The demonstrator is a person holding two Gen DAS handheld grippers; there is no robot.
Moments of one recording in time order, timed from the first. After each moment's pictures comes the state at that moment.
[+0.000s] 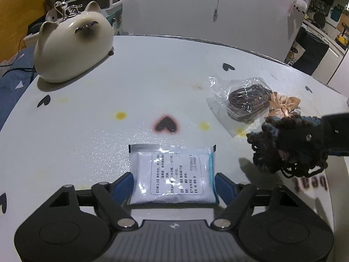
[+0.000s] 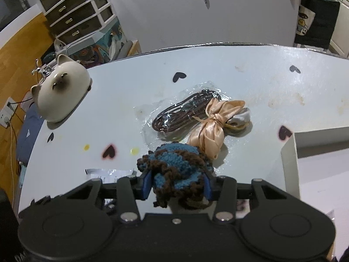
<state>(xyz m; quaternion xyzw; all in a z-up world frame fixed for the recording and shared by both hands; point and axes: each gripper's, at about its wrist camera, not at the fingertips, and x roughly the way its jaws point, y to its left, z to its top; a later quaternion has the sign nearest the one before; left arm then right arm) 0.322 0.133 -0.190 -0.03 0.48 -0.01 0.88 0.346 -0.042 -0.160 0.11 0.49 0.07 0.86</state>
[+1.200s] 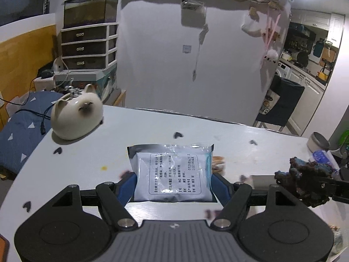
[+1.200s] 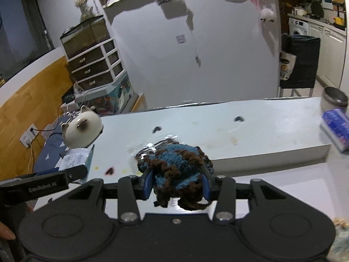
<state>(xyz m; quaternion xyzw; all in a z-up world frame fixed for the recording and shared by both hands) 0.233 0.040 -0.048 -0.04 0.35 -0.01 0.94 0.225 -0.184 -0.066 0.12 0.35 0.08 0.93</state>
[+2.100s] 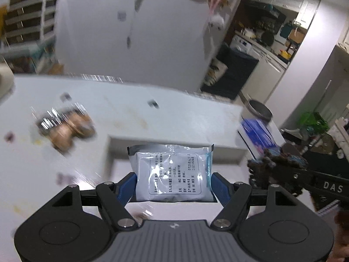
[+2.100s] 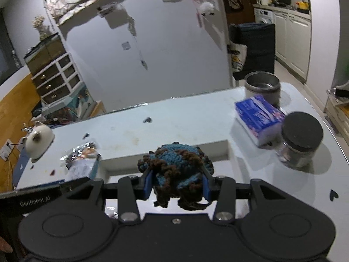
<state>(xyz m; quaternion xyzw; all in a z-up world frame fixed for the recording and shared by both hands) 0.239 -0.180 -0.098 -0.09 0.42 -0.12 0.89 0.200 -0.407 -0.095 0.14 0.37 0.02 0.92</state>
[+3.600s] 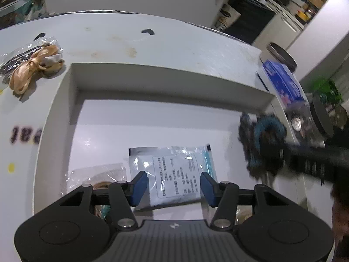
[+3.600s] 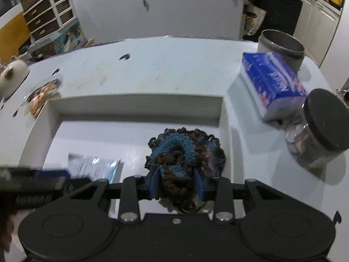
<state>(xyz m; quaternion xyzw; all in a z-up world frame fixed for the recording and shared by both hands) 0.278 -0.217 -0.192 -0.07 0.54 -0.12 0.83 0.270 -0.419 -0.188 0.04 0.48 0.05 0.87</state>
